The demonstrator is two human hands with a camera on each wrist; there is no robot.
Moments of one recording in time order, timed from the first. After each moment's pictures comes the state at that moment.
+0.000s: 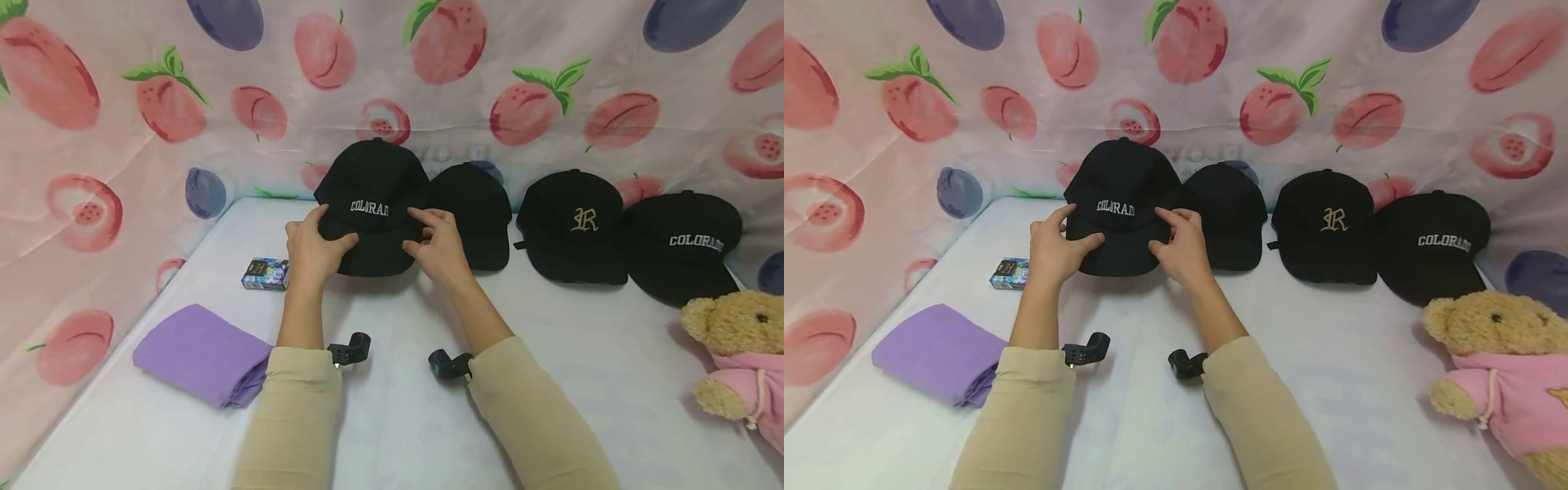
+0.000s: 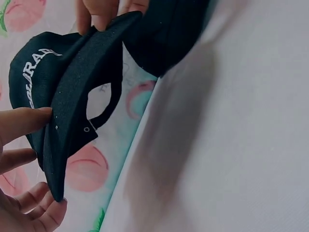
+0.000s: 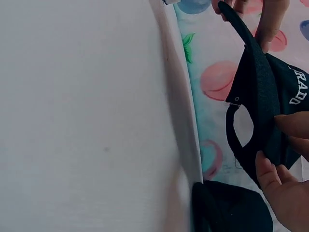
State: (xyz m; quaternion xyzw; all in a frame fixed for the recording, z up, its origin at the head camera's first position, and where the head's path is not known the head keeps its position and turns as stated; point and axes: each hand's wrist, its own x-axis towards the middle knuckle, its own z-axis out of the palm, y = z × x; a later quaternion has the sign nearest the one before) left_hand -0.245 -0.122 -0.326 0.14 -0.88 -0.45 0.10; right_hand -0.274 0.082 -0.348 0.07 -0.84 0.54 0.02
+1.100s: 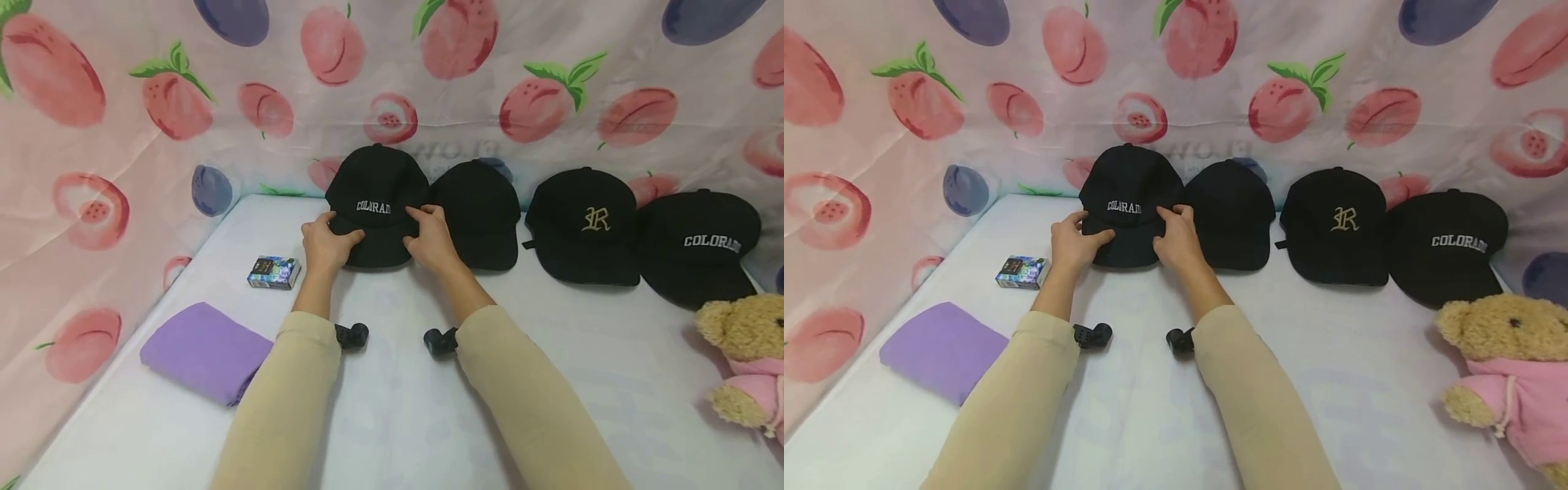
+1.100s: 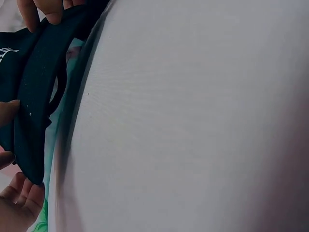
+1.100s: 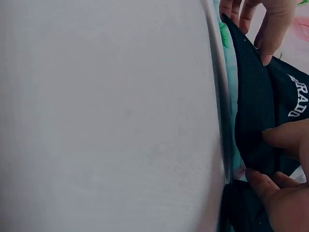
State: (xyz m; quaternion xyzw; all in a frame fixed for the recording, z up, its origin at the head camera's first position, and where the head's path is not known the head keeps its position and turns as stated) left_hand -0.294 -0.130 -0.369 0.15 -0.86 -0.47 0.10; right_hand -0.320 0.060 -0.366 0.09 -0.91 0.41 -0.01
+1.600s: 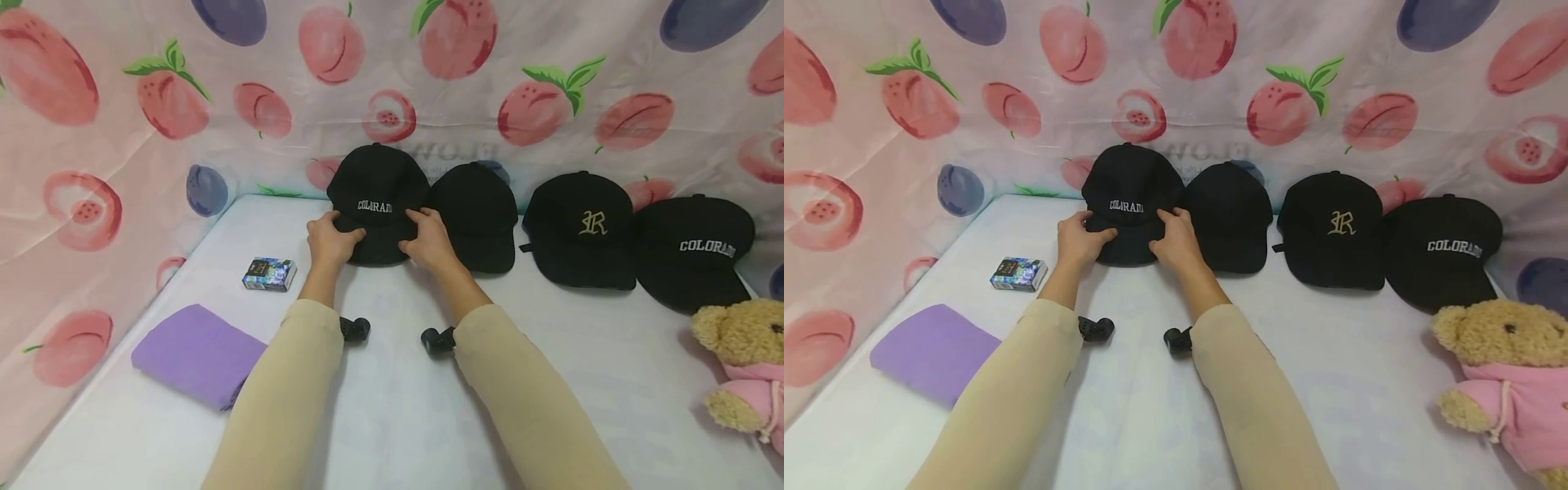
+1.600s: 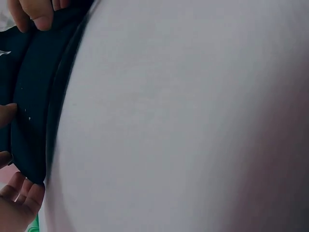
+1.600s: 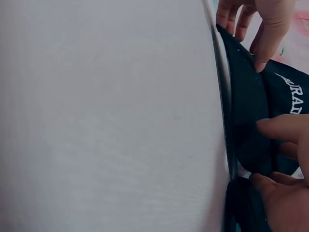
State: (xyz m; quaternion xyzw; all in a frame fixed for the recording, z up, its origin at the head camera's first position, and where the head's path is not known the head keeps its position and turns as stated) left_hand -0.310 -0.122 -0.374 0.15 -0.87 -0.46 0.09; right_hand -0.329 0.061 -0.370 0.07 -0.91 0.41 -0.04
